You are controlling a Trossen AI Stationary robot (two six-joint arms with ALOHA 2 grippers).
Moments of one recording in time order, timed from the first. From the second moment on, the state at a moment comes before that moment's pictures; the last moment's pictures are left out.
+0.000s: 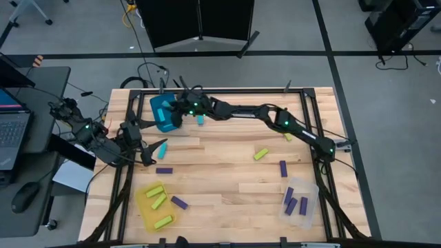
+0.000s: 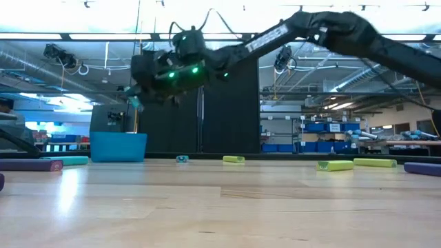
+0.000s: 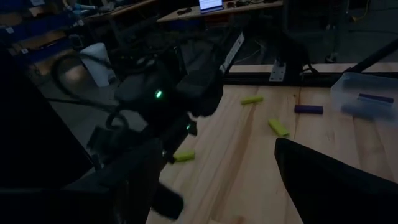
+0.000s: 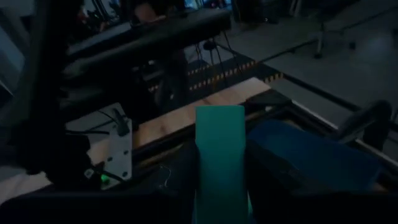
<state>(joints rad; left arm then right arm) -0.66 0.73 0.94 -0.69 -1.08 -0.29 -0.29 2.56 2.18 0.19 -0.06 0.30</state>
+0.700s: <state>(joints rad) -0.66 0.73 0.94 -0.70 -1.07 -0.30 -0.31 2.69 2.35 0.18 -0.13 0.30</state>
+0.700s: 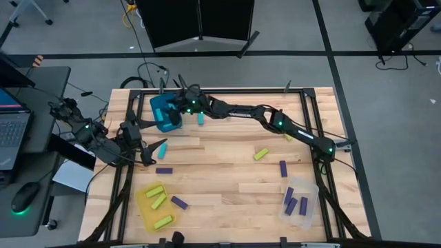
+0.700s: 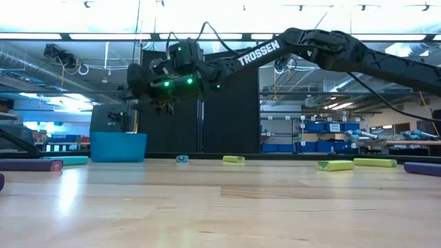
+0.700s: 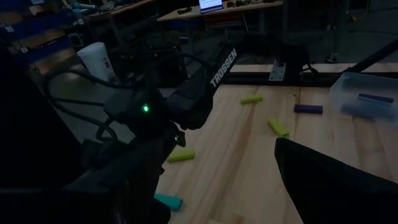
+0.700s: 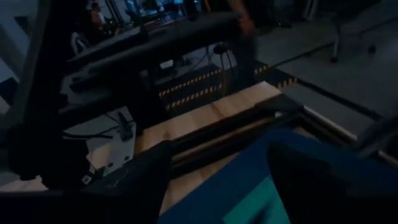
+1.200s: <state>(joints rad) -0.66 0.73 0.94 -0.70 -1.10 -0.32 -0.32 2.54 2.35 0.06 -0.09 0.14</state>
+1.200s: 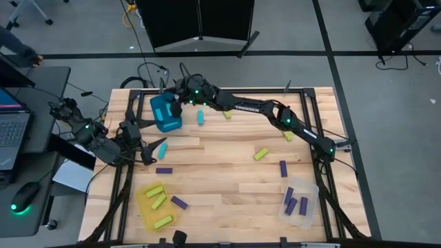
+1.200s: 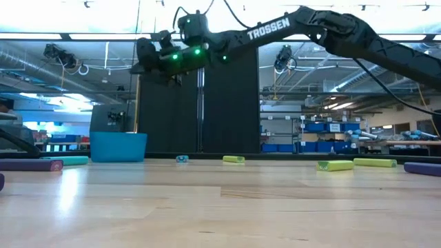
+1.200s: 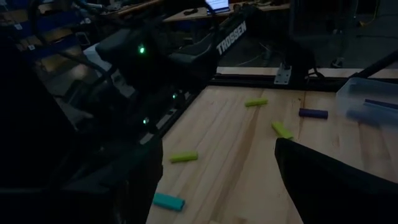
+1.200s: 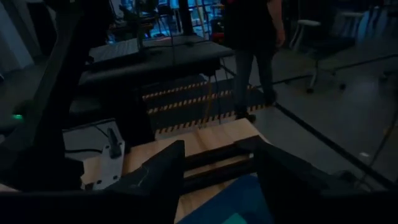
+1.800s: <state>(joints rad) -0.66 0.73 0.94 -0.70 -1.12 -0.30 -0.32 2.33 2.25 -0.21 0.06 0.00</state>
